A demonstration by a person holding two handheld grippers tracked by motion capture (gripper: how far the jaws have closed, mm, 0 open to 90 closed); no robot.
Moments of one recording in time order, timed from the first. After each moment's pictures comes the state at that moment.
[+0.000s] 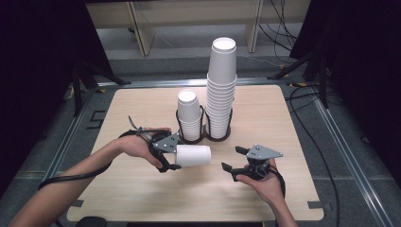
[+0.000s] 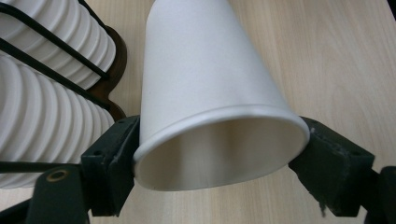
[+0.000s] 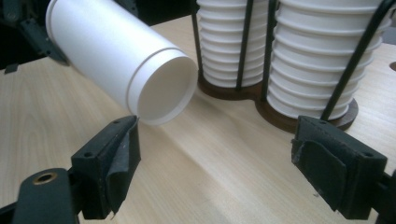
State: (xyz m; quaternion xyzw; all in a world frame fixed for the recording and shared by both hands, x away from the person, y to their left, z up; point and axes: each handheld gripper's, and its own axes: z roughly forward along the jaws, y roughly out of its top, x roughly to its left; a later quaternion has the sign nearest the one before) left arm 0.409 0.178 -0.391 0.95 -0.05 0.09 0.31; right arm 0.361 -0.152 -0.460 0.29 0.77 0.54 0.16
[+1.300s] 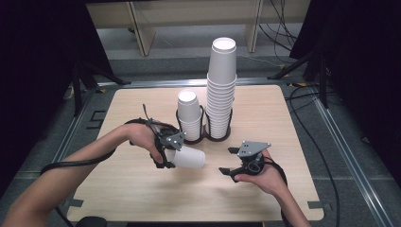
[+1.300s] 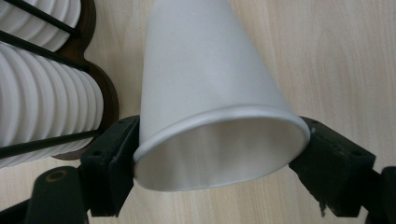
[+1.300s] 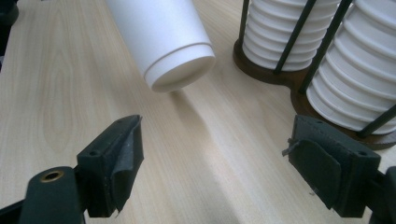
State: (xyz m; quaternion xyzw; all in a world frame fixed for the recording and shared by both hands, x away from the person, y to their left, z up) left arm 0.418 0.159 -0.369 0.98 -0.07 0.05 0.16; right arm 0.375 -0.141 -0.447 0.20 0.85 0.47 0.10
